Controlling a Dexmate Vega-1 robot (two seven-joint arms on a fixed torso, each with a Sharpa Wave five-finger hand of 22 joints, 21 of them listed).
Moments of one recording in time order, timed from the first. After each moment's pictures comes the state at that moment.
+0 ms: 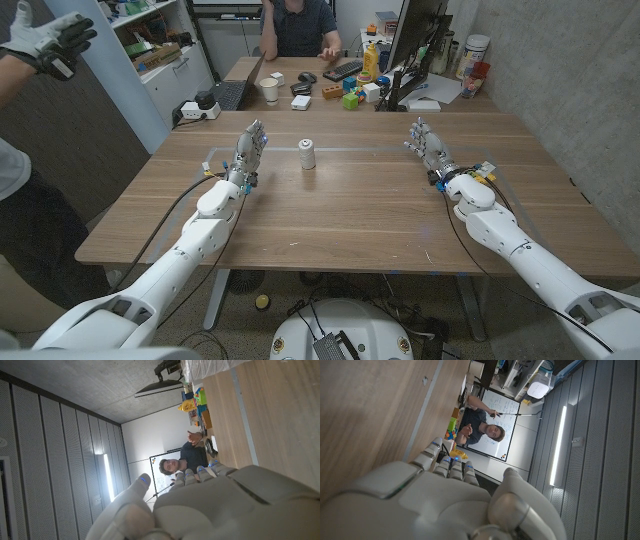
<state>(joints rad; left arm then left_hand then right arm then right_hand) 0.81 0.40 0.29 -1.19 -0.60 -0.34 -0.07 0.02 0.07 0.60 0.19 0.17 -0.14 0.04 0.18 0.17 -0.17 -0.01 0.19 0.18 -0.17 -0.01 0.20 0.19 -0.14 -0.04 0.20 0.19 -0.81 -0.55 -0.39 -1.33 0.63 0.20 0.02 0.20 0.14 0.13 0.11 0.27 0.01 0.03 0.18 0.18 0.03 0.06 0.19 0.19 -0.05 0.03 0.18 0.18 0.16 0.01 0.19 0.17</state>
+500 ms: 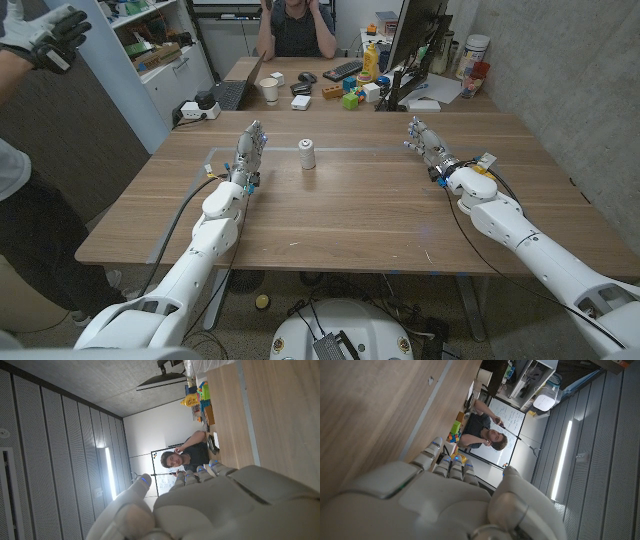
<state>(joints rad) 0.82 0.23 0.10 -1.13 -0.43 -0.32 -0.17 0.02 0.07 0.60 0.19 0.17 -0.14 0.04 0.18 0.17 -0.17 -0.01 0.19 0.18 -0.17 -0.01 0.20 0.19 -0.14 -0.03 0.20 0.19 -0.79 -0.60 -0.41 -1.39 0.58 0.12 0.01 0.23 0.13 0.14 0.09 0.27 0.04 0.04 0.20 0.18 0.03 0.06 0.19 0.19 -0.05 0.03 0.18 0.18 0.17 0.01 0.19 0.17</state>
